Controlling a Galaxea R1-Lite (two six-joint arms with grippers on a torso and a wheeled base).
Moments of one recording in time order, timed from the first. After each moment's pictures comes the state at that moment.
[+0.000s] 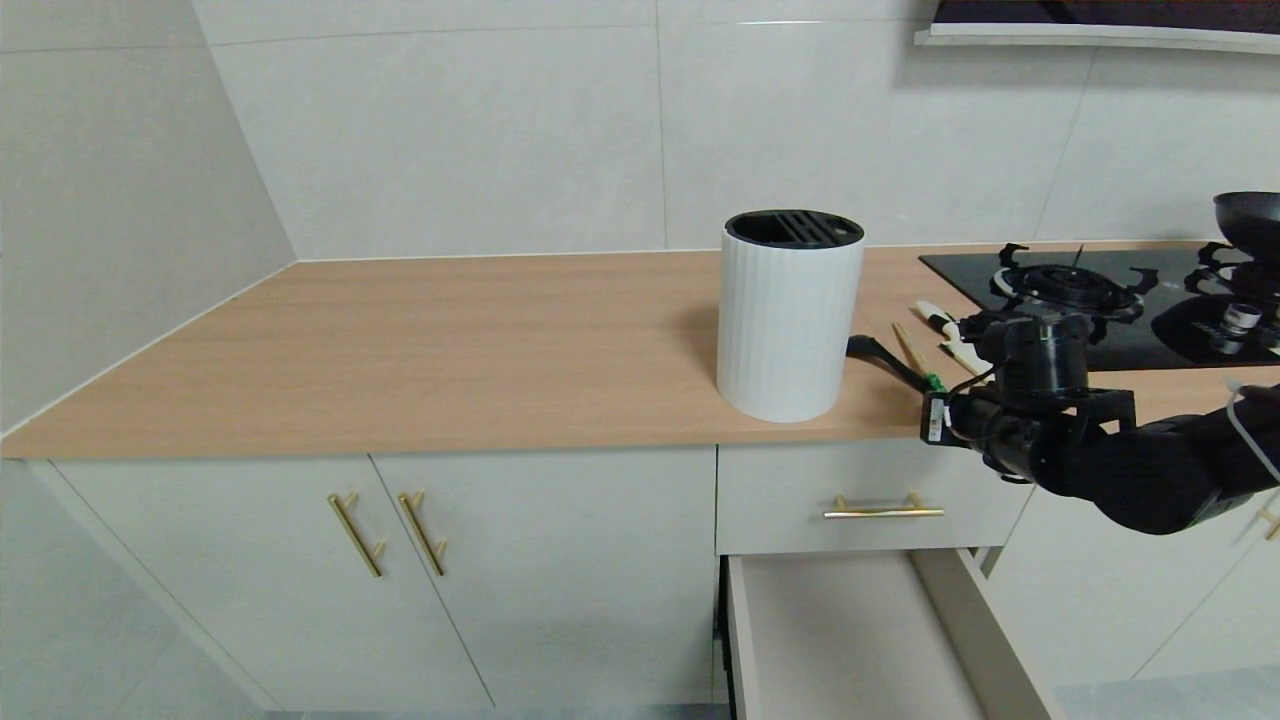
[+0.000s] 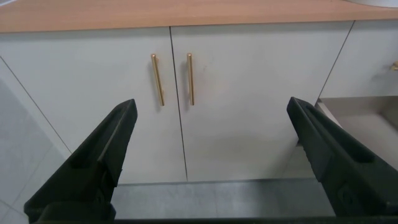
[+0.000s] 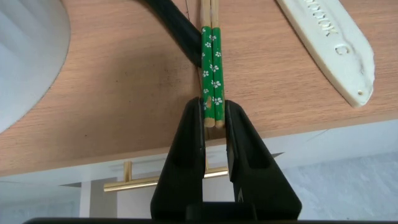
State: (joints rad) left arm 0.00 0.00 0.00 0.00 -0.01 0.00; right arm 0.30 1.94 -0.97 -0.56 -0.40 0.18
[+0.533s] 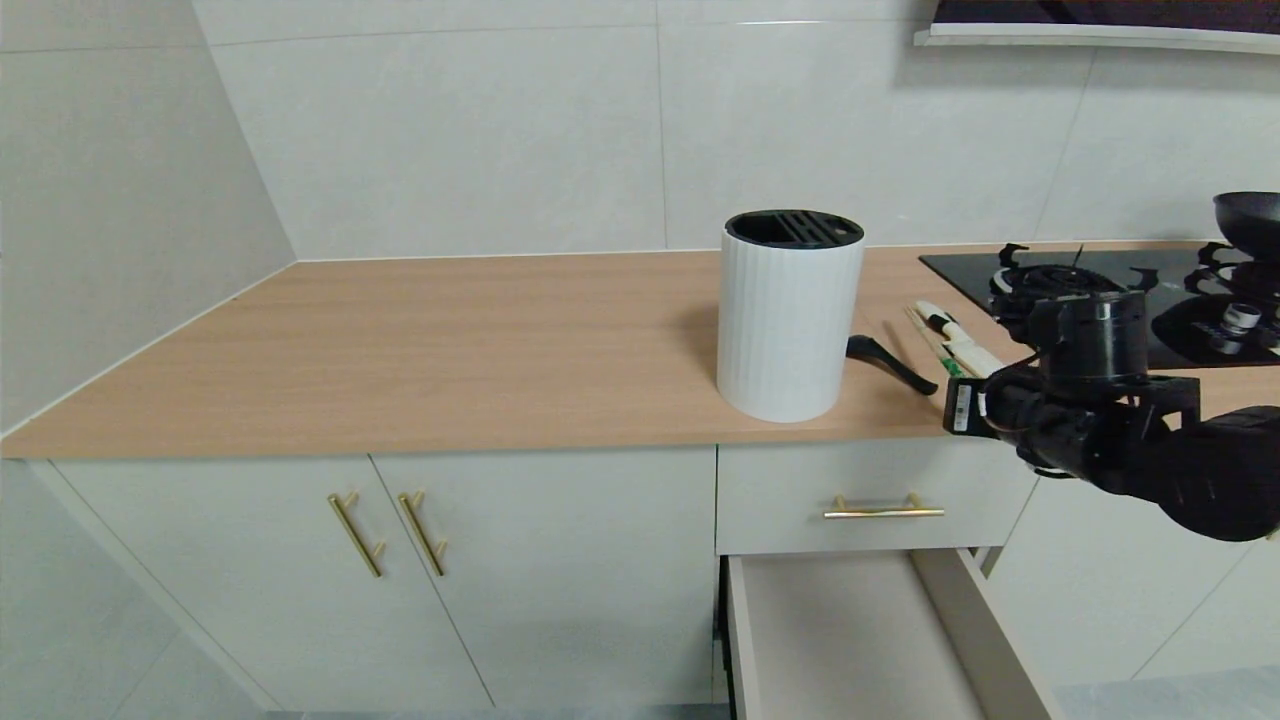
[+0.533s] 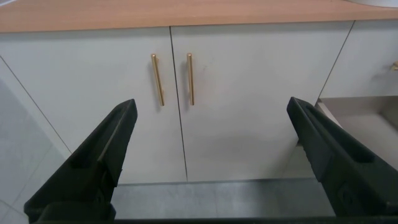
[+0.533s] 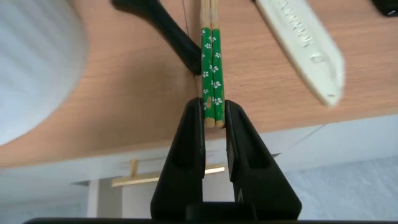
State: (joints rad) left arm 0.00 0.00 0.00 0.00 -0.01 0.00; right arm 0.31 1.81 -0.91 -0.52 -0.37 0.18
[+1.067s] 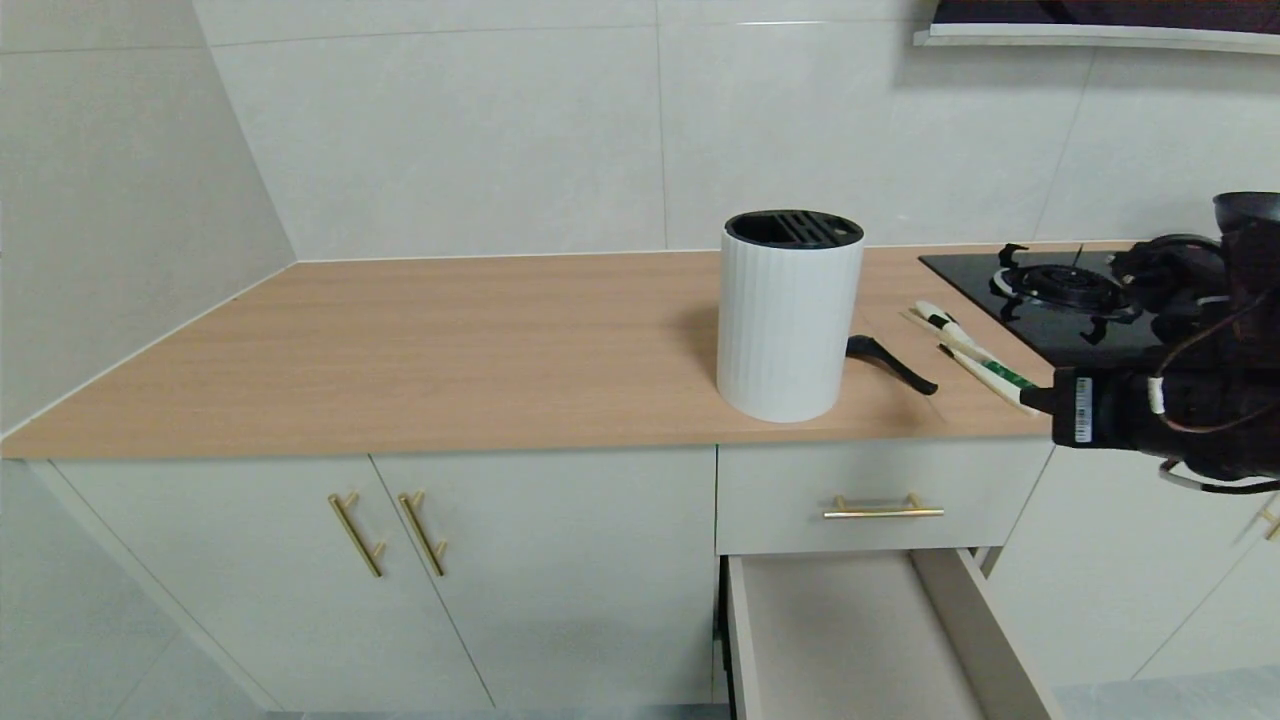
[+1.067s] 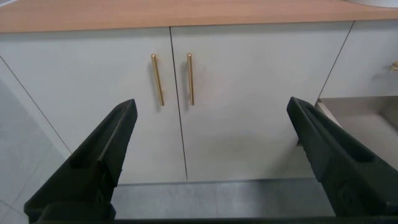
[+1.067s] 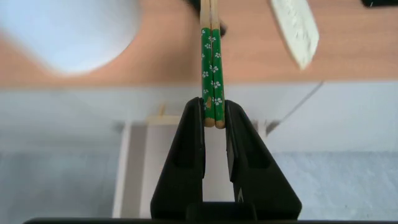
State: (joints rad) left arm 0.00 0.00 0.00 0.00 -0.01 0.00; right arm 0.32 1.43 -0.95 -0.02 -0.20 0.18
